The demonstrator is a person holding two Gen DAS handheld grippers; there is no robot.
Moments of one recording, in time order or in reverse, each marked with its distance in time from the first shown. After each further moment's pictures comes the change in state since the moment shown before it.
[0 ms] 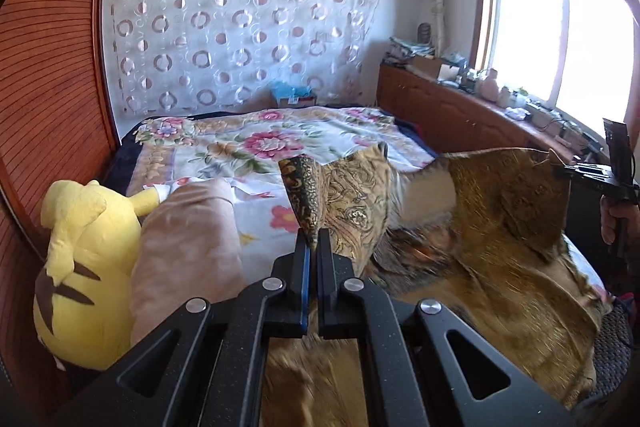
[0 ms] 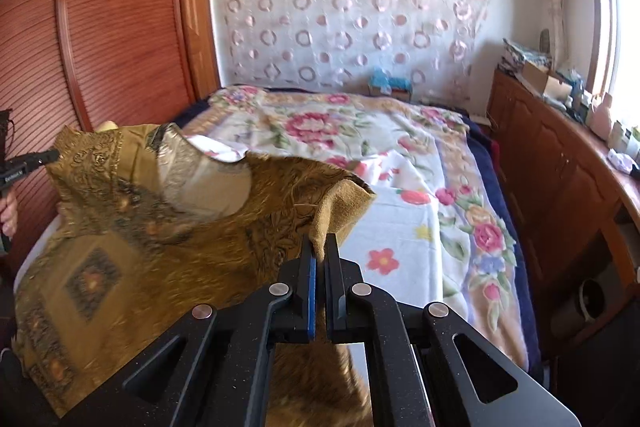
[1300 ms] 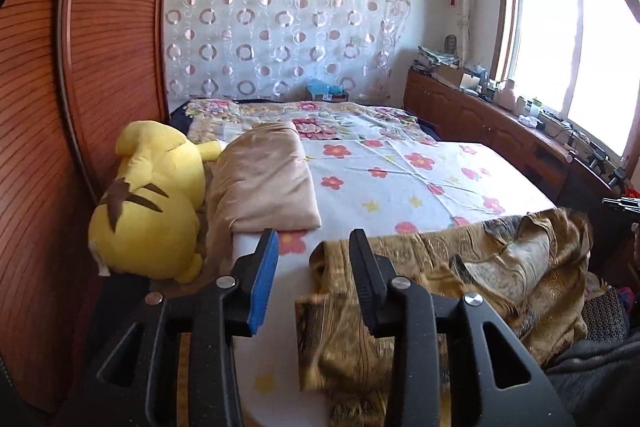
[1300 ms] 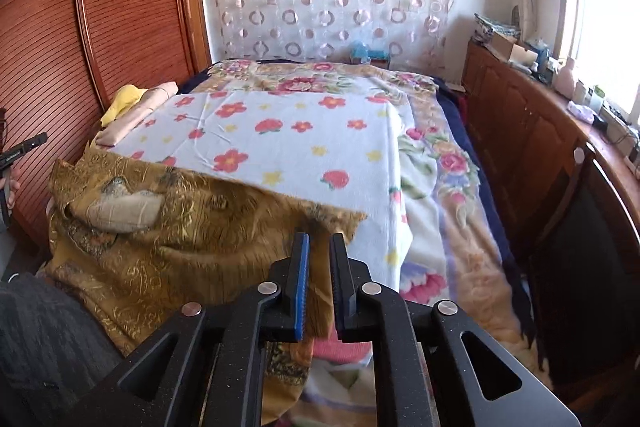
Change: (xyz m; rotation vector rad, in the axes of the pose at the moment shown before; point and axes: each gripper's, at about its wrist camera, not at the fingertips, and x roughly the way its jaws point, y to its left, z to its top) left arm -0.123 0.033 -0.104 -0.084 -0.006 0.089; right arm -0.166 0.007 -0.138 0.034 0.093 -0.062
